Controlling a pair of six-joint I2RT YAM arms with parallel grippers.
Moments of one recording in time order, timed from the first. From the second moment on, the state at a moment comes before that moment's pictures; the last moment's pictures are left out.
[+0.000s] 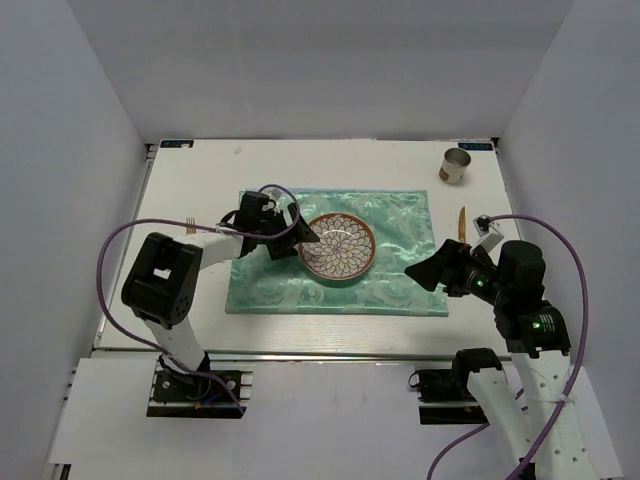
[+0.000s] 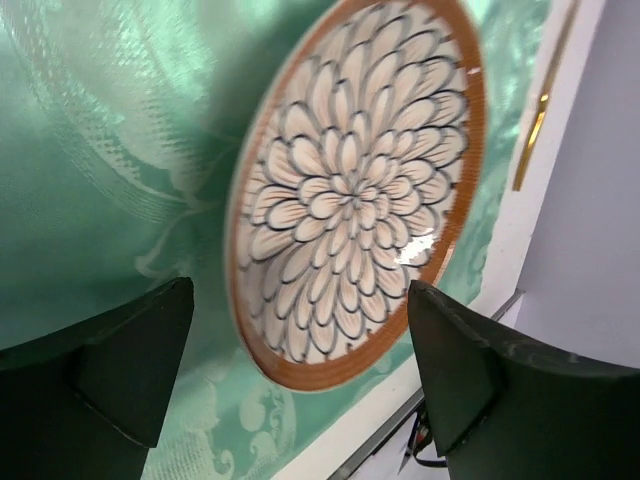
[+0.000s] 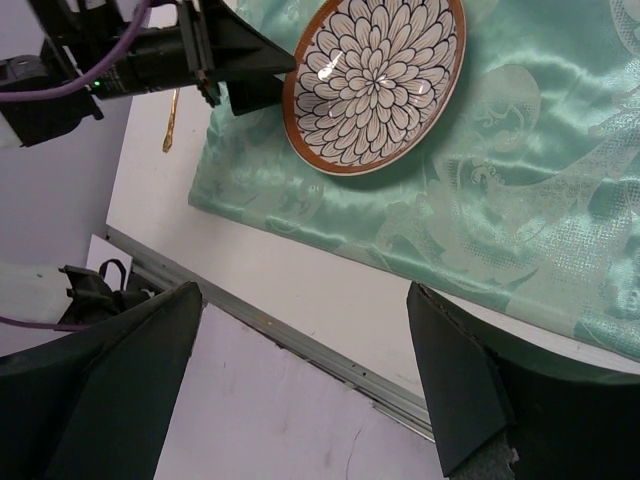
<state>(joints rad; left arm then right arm) -0.38 1.77 0.93 0.07 0.47 -0.79 0.12 0.53 0.79 -0.74 -0.55 0.48</state>
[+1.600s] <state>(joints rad) -0.37 1.16 0.97 -0.74 -0.28 -0.48 -0.10 2.39 2.06 -0.48 0.17 0.69</state>
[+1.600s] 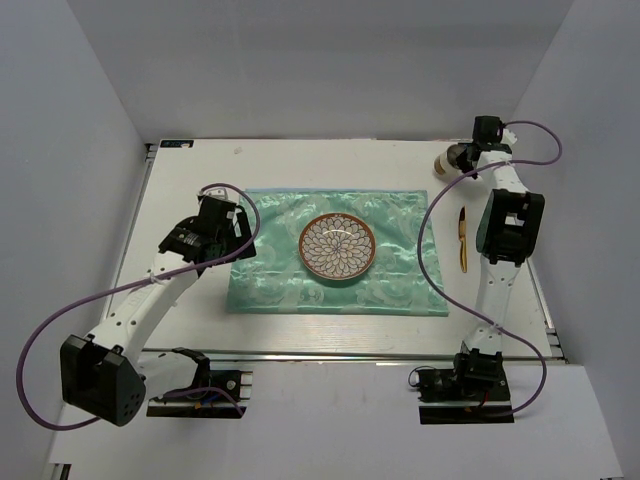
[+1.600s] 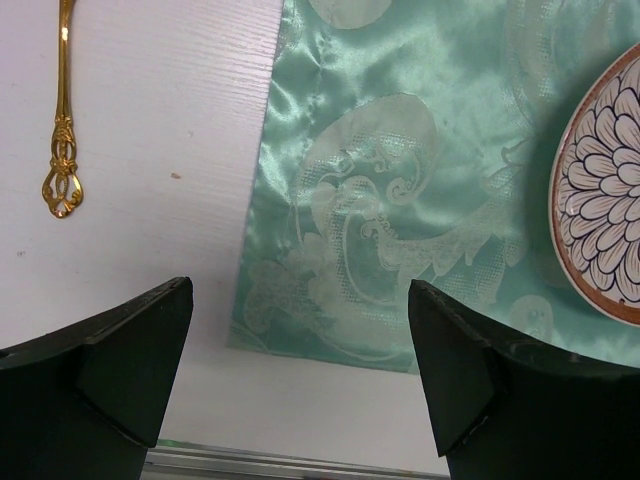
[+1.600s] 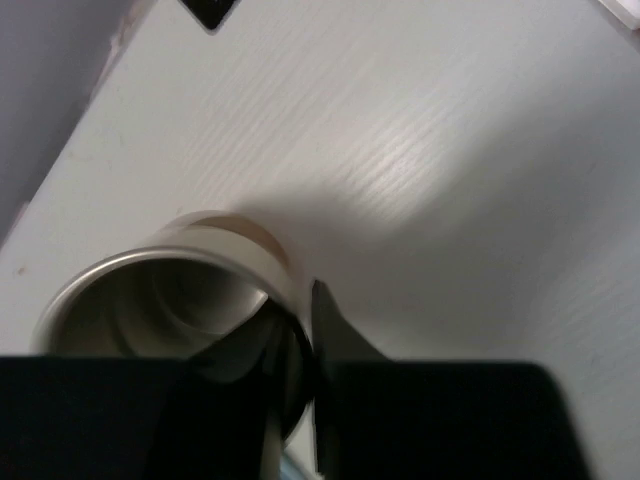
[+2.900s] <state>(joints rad) -0.37 1.14 0.97 -0.80 -0.43 -0.56 0.20 1.93 1.68 -0.74 0.17 0.44</state>
